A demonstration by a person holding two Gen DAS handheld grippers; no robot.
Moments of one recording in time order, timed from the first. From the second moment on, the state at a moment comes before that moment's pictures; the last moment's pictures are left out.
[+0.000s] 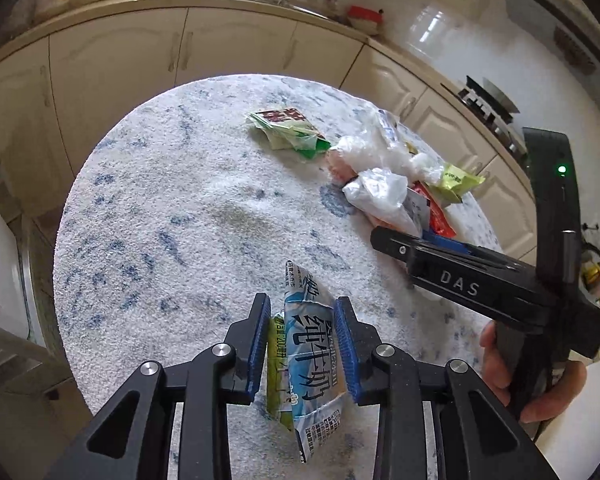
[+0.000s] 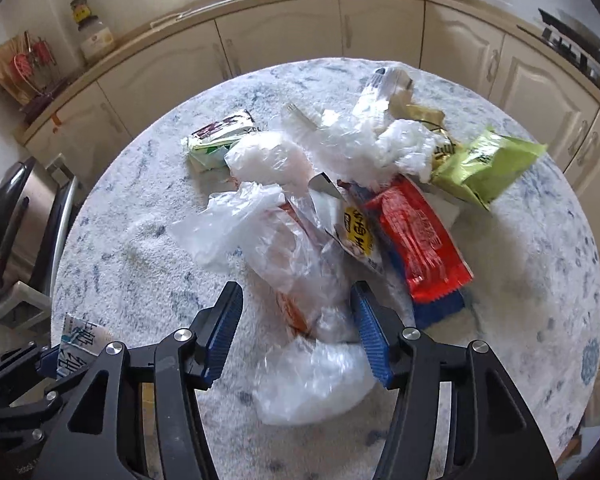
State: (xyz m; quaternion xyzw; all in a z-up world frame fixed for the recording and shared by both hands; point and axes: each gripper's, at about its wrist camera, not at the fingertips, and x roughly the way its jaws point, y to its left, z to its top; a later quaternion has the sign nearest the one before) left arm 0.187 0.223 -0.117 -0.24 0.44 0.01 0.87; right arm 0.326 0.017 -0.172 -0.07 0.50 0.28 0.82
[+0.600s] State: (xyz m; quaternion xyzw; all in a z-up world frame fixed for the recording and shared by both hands) left arm 0.154 0.210 -0.122 -0.25 0.45 -0.01 0.86; right arm 0.203 -0.068 -0.170 -0.06 0.49 0.26 0.83
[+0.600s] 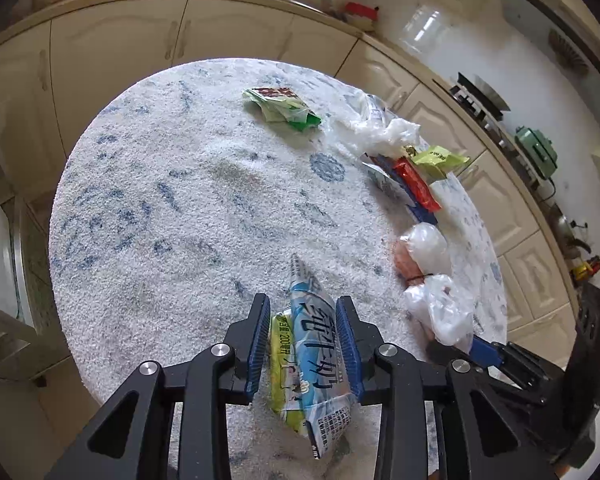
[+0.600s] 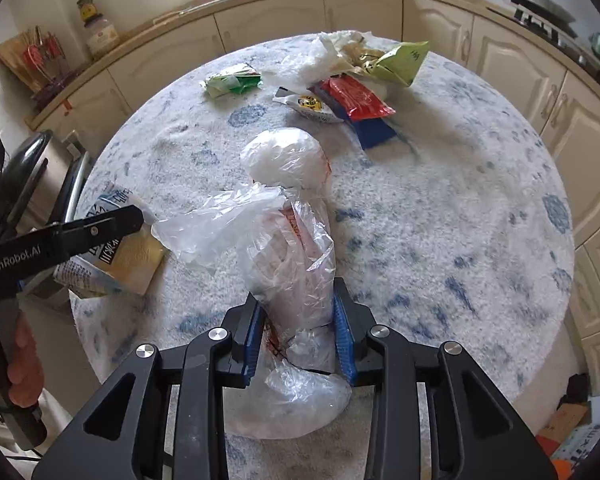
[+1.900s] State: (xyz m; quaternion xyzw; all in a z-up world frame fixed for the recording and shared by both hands) left arm 0.169 0.082 -0.076 -0.11 0.42 -0.07 0.90; right arm 0.209 -0.164 -0.160 0.05 0.44 0.15 0.88
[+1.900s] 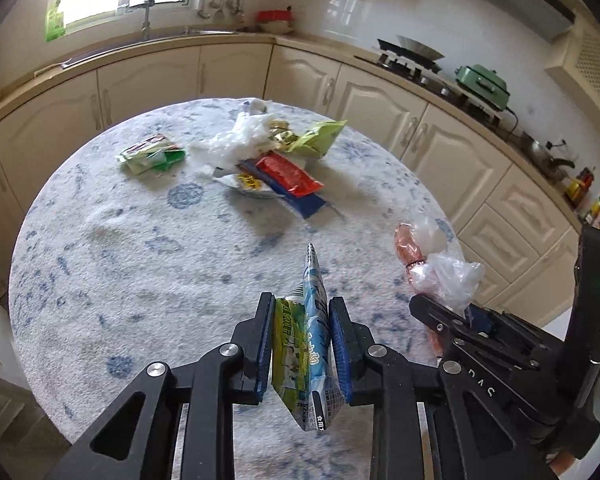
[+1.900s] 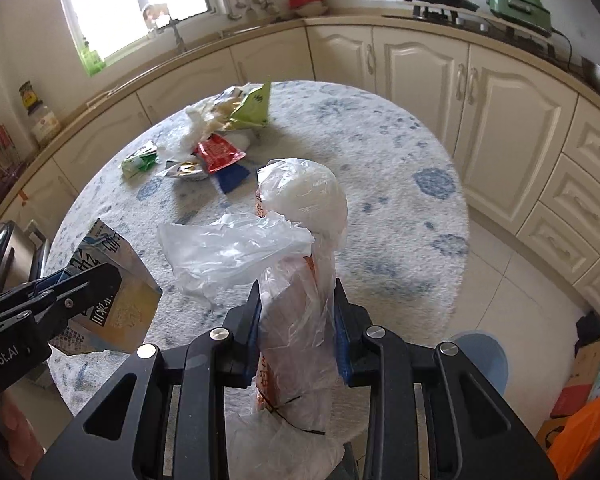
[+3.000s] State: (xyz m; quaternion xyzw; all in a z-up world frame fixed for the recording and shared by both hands) left arm 0.326 -0.295 -0.170 0.08 0.54 -0.32 0.78; right arm 0.134 -0.489 -0.230 0.23 0.47 -0.20 0.83
